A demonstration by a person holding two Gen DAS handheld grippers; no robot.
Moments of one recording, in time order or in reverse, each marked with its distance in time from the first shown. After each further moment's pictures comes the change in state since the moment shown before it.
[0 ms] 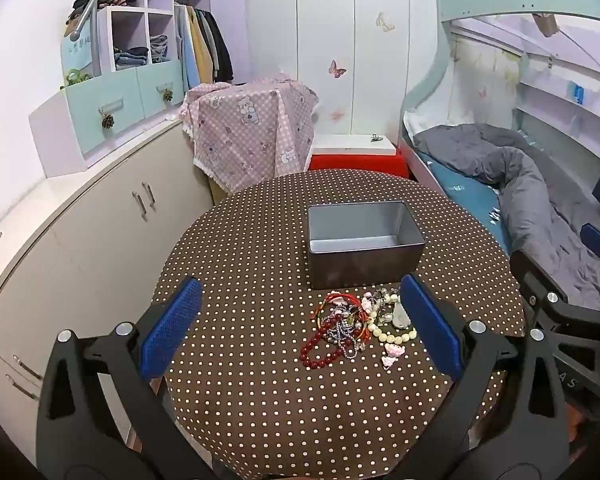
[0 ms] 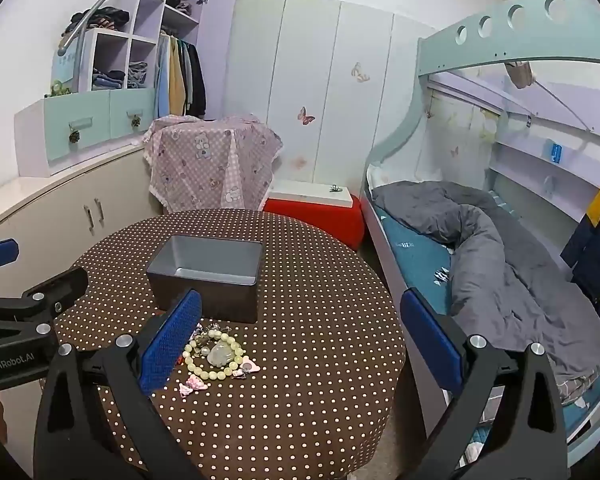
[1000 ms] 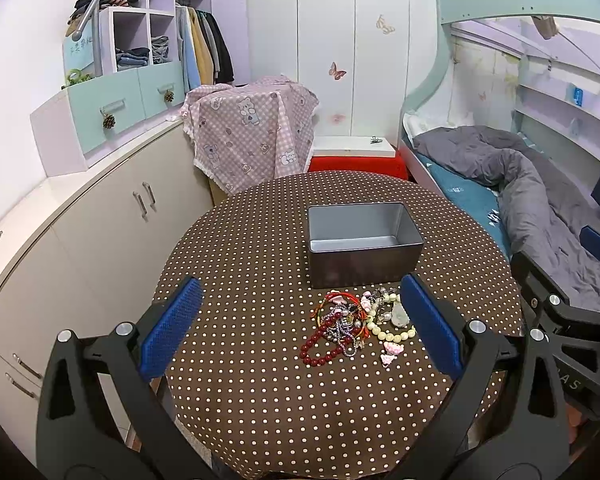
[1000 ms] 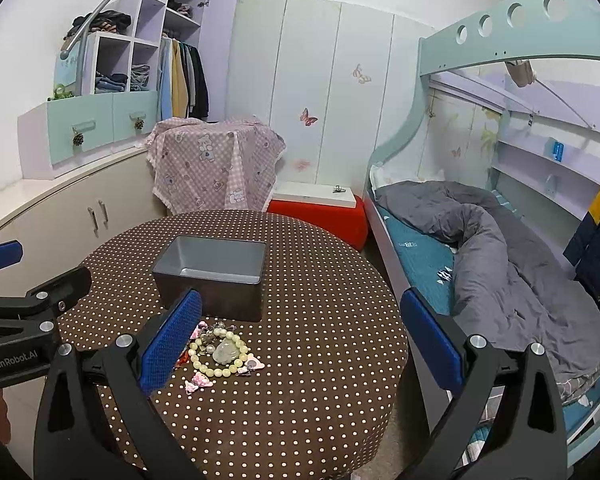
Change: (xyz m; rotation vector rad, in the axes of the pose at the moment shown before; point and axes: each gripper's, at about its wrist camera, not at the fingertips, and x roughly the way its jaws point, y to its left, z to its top) left arm -0.004 0.004 -0.002 -0.005 -0.007 -0.003; right arm -0.009 -0.004 -0.001 0.012 -0.003 0.020
